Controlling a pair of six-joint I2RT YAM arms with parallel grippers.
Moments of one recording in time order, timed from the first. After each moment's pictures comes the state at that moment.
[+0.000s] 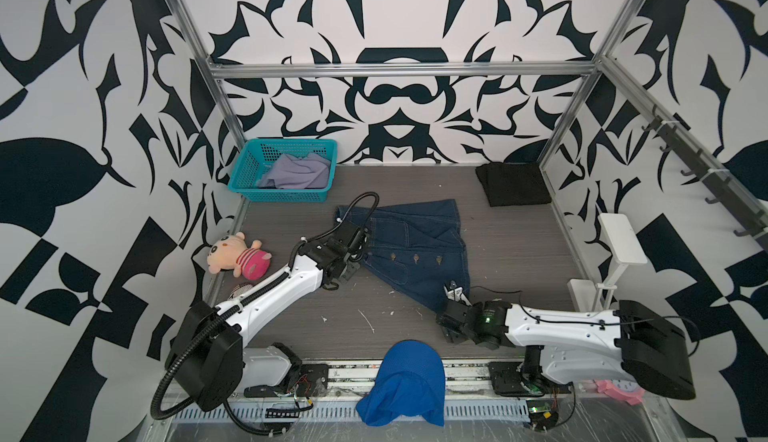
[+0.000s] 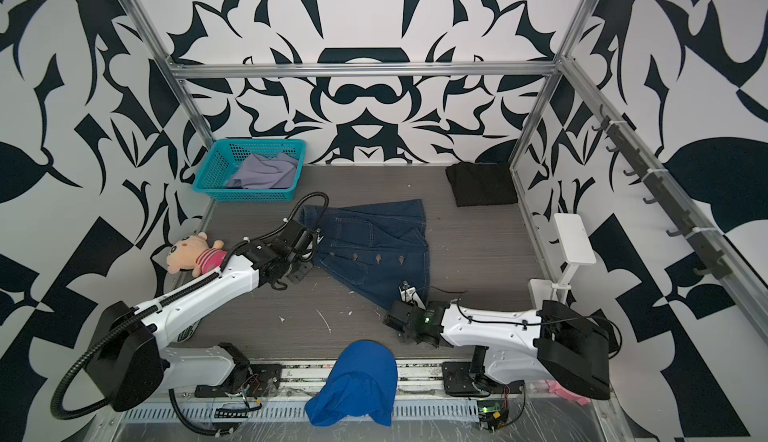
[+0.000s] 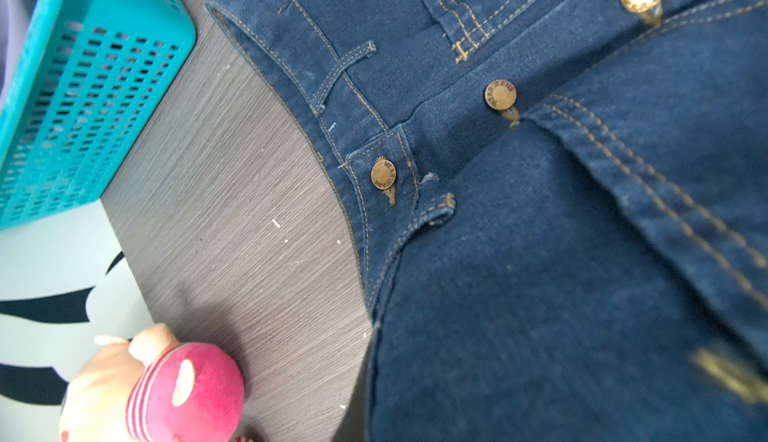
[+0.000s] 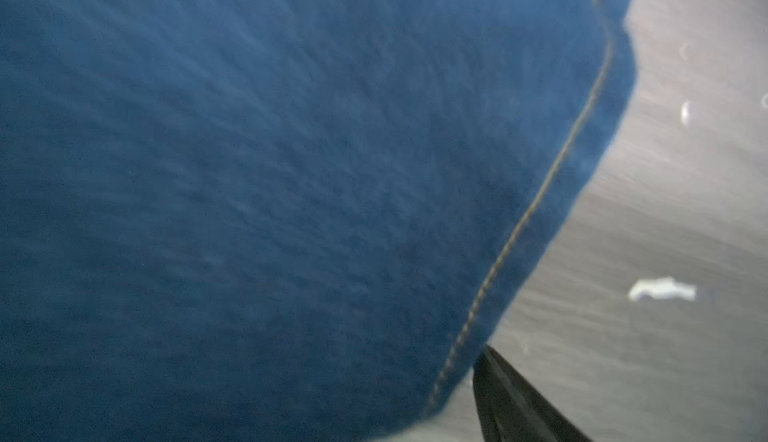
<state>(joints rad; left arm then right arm) -0.64 1.31 0.90 -0.71 -0.36 0.17 1.14 1.25 0.52 -0.60 0.34 0.77</state>
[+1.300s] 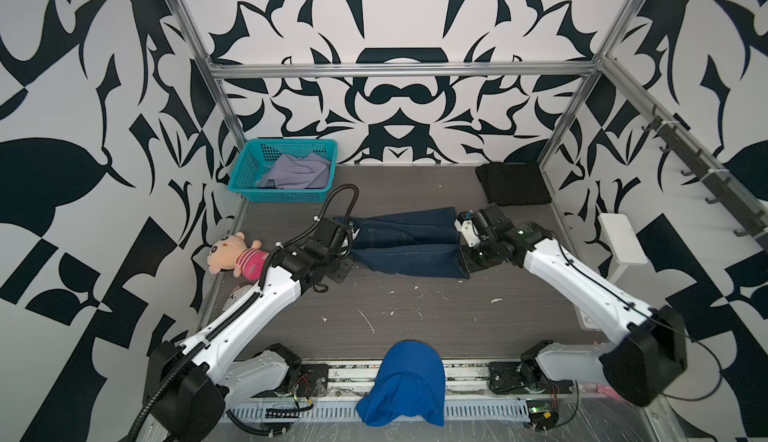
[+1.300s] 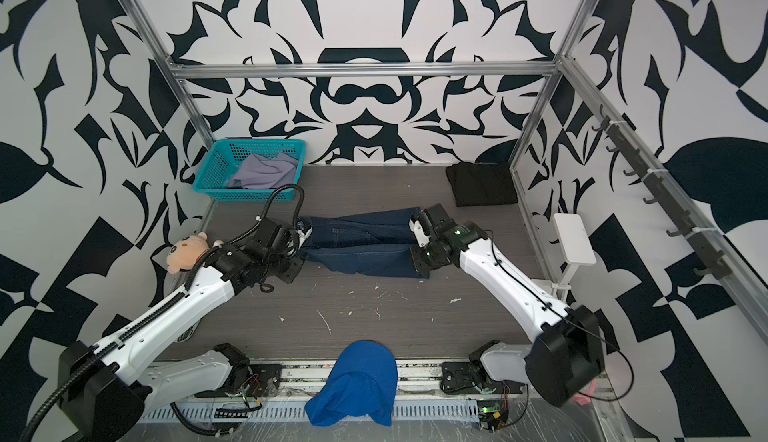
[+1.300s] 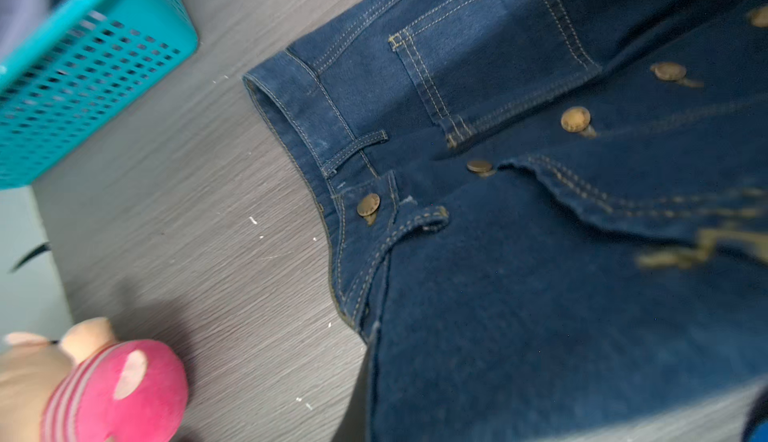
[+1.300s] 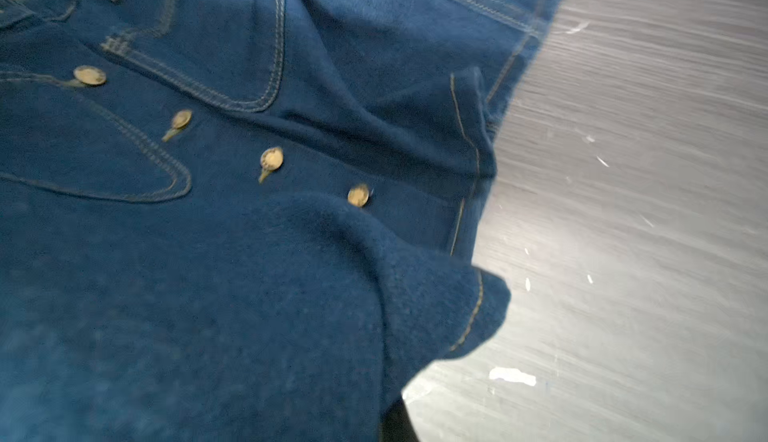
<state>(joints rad) -0.55 1.15 0.92 -0.76 -0.14 0.10 0.46 1.35 1.09 -0.93 -0.15 0.20</state>
